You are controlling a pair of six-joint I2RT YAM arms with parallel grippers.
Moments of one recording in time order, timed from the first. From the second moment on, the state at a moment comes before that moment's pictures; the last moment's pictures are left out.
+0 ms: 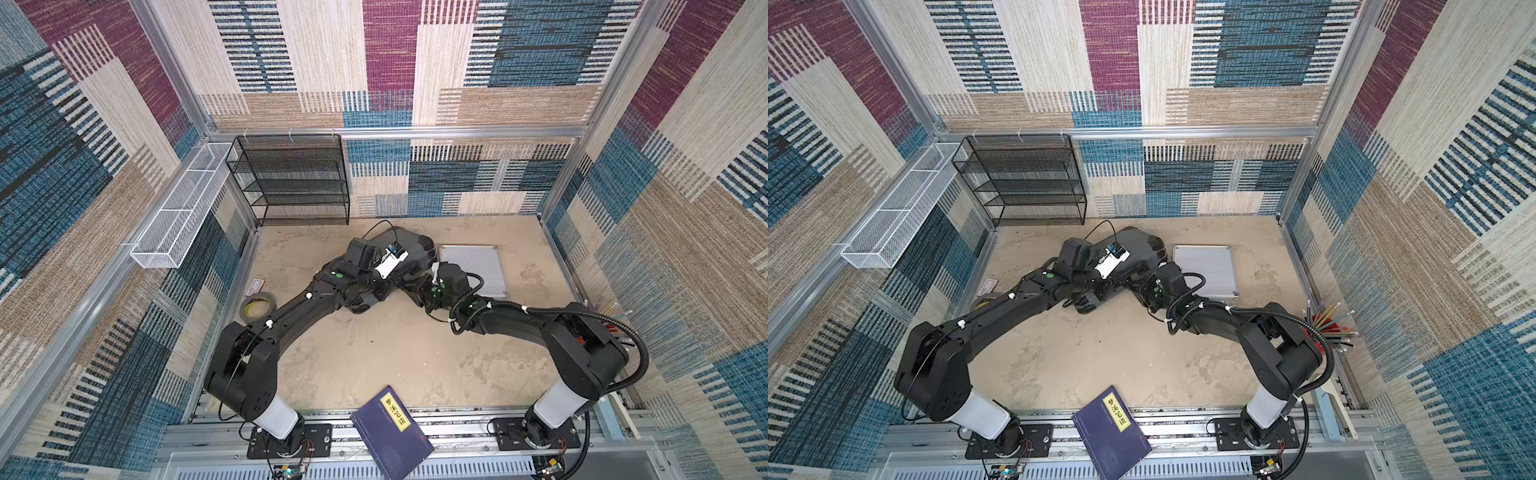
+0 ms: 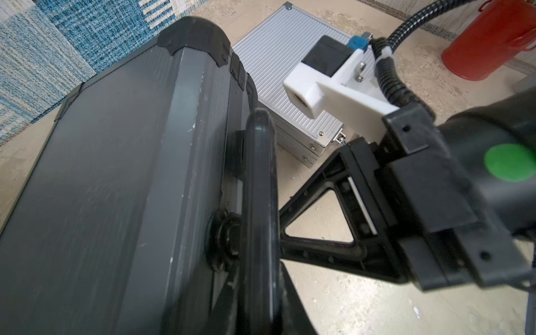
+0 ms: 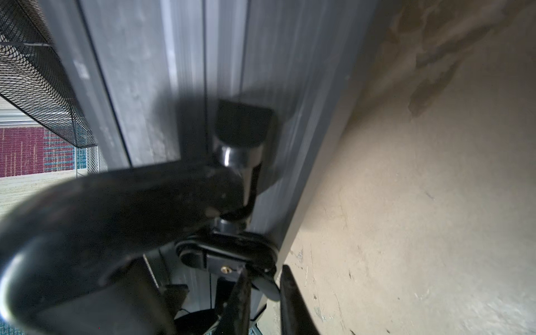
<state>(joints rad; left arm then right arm) -0.54 1.58 1.19 -0.32 0.32 0.25 0.63 1.67 0.87 0.36 -0.25 1.39</state>
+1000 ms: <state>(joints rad) -0.55 1.60 1.14 -0.34 0.30 0.28 0.61 1.65 0.86 0.17 -0.25 1.27</state>
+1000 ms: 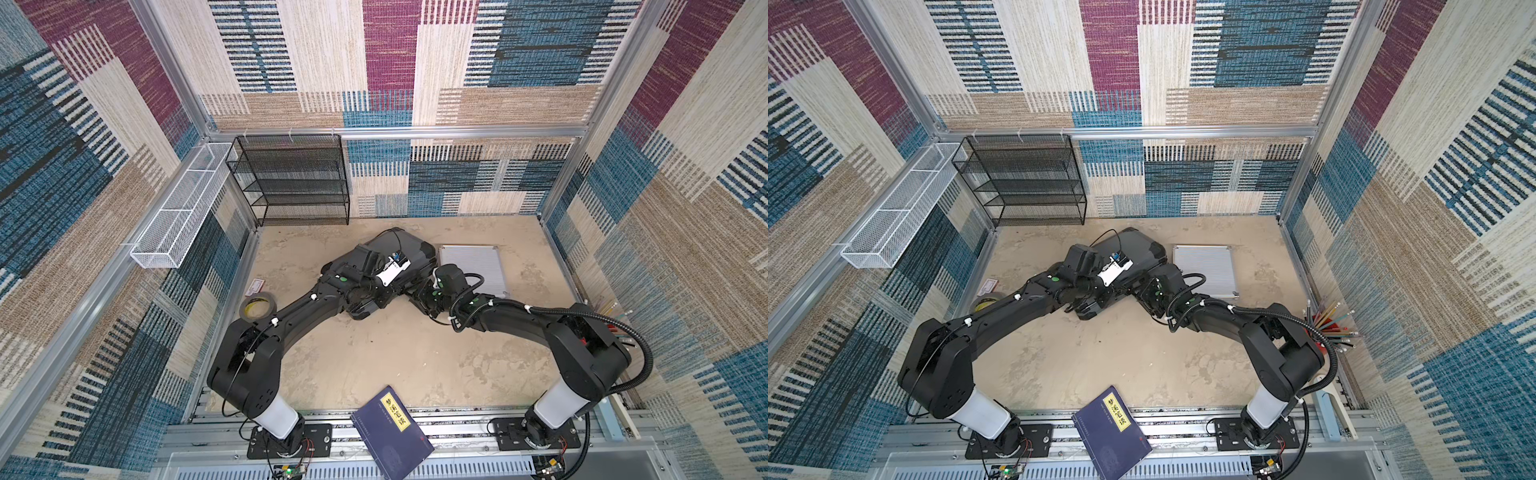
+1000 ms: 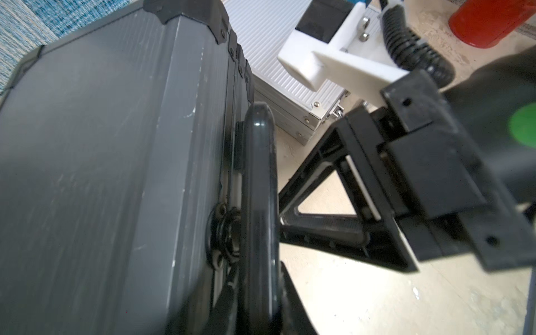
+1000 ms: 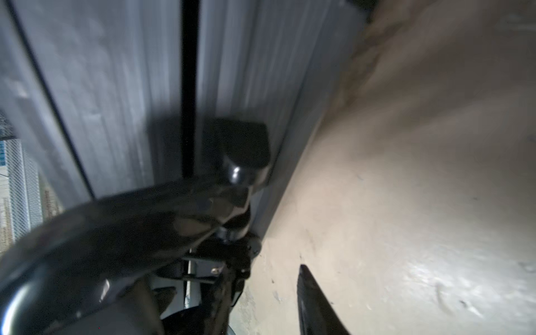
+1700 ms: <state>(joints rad) -0.53 1.71 1.09 -0.29 0.18 0.43 0.40 1.60 0.79 0.25 -0.34 0.88</state>
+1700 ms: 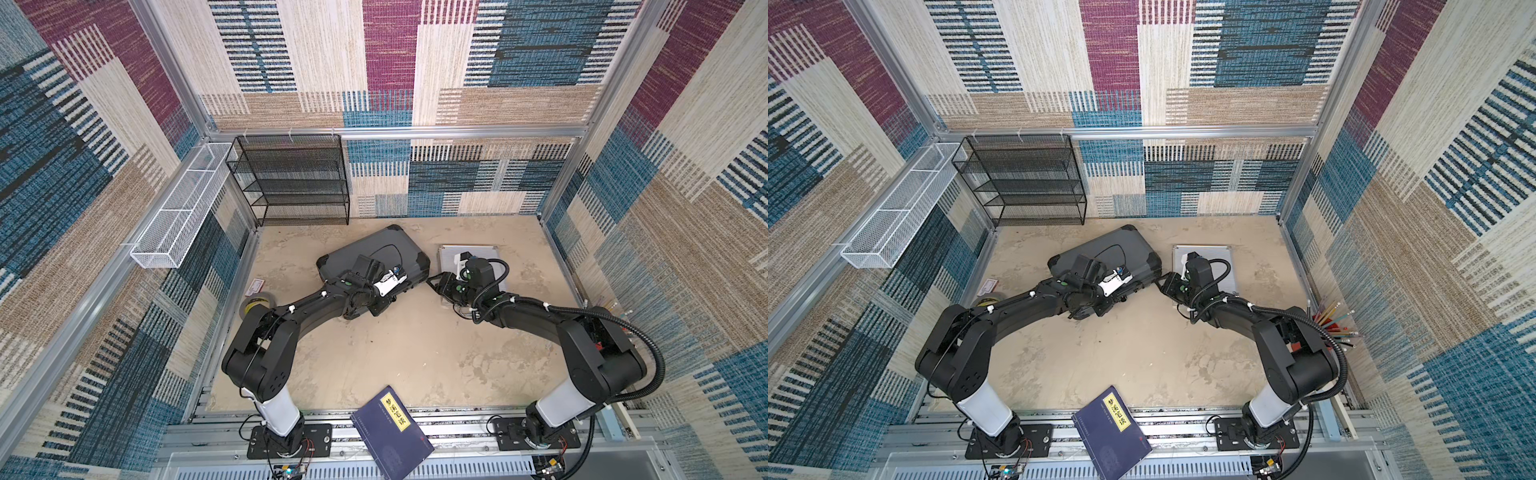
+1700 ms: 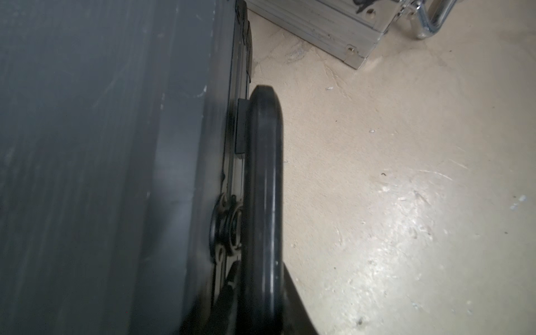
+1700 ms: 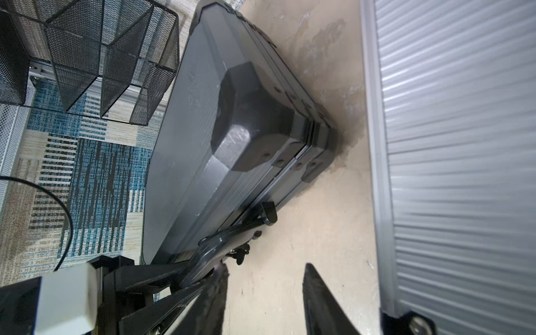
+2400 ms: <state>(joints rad) -0.67 1.74 1.06 -0.28 -0.14 0.48 0.37 1.56 0.72 0.26 -0.31 0.79</state>
